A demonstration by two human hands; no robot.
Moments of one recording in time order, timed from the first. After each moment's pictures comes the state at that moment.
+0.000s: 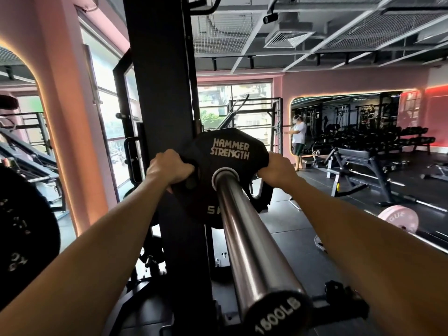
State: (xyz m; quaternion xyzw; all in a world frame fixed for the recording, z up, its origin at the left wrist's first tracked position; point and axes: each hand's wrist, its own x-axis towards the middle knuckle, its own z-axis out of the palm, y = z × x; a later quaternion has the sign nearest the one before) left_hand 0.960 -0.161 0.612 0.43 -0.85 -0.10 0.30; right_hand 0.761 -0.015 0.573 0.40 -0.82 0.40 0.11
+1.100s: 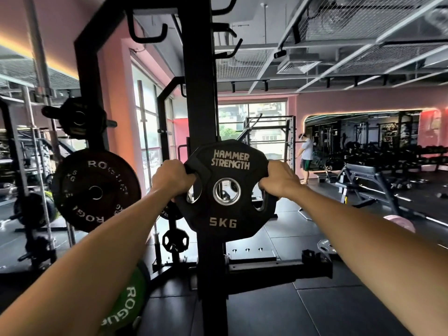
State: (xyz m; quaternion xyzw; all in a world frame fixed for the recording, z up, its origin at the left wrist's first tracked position) left_hand 1.225 0.131 0.604 0.44 -0.83 -0.04 0.35; right_hand 1.022 0.278 0.588 0.45 -0.82 0.33 0.13
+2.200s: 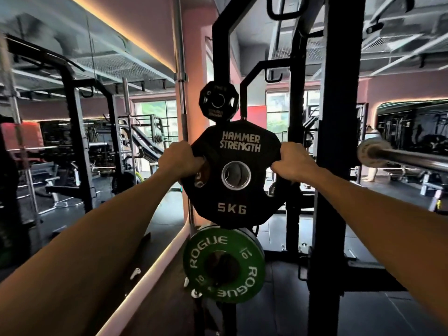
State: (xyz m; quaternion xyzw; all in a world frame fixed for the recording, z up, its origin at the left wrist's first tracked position) left_hand 1.646 -0.134 0.610 0.49 -0.79 0.00 0.37; right_hand 1.409 -0.020 0.595 0.55 -0.75 0.34 0.14
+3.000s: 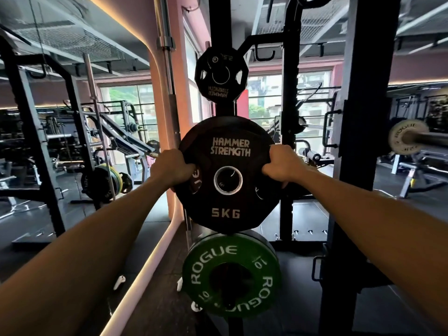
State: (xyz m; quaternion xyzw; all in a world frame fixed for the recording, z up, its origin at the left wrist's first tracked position) left_hand 1.632 -0.361 0.572 0.46 -0.83 -0.02 0.32; right_hand 1.411 -0.214 0.568 0.54 -0.78 0.28 0.11
